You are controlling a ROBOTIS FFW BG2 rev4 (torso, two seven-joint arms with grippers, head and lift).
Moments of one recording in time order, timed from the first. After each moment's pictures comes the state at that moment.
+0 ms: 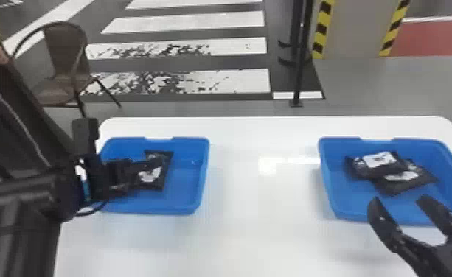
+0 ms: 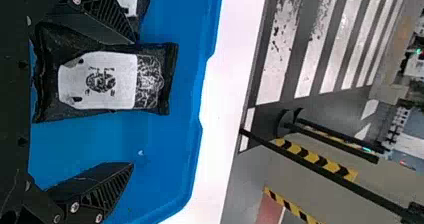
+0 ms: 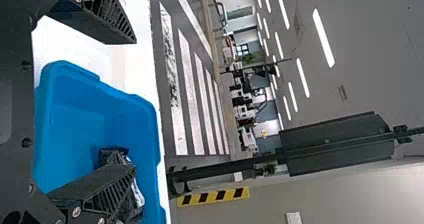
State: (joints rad) left arm -0.15 0.20 0.28 -1.68 0.15 1.02 -0.44; right arm 0.59 -0.03 -0.15 -2.04 -0.28 0.01 0.39
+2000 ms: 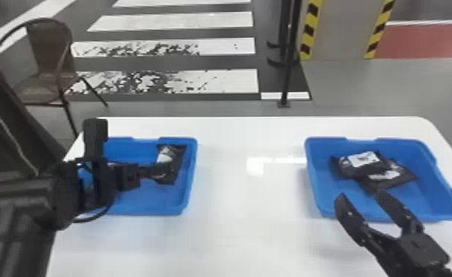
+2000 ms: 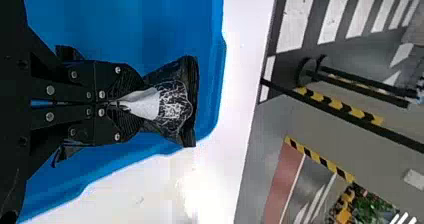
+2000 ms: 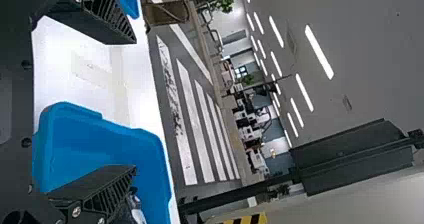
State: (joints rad) left arm -0.11 0.21 0.18 -1.76 0.20 1.05 -0.58; right arm 0.56 -0.03 -0.11 -2.03 -0.38 0.08 0.46
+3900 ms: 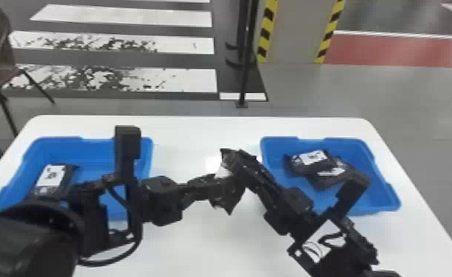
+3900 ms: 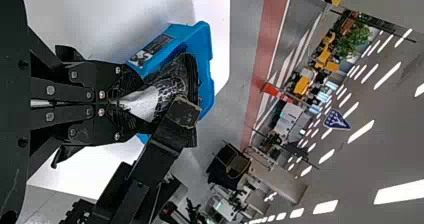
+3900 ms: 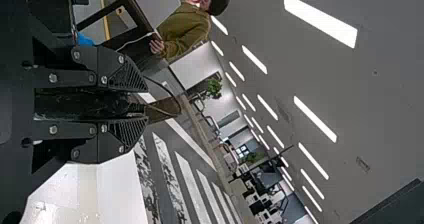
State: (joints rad) left arm 0.07 0.20 -0.15 -2.07 0.47 0.93 -0.60; right arm 0.32 -0.08 0.10 -1.93 -0.58 0.22 0.54
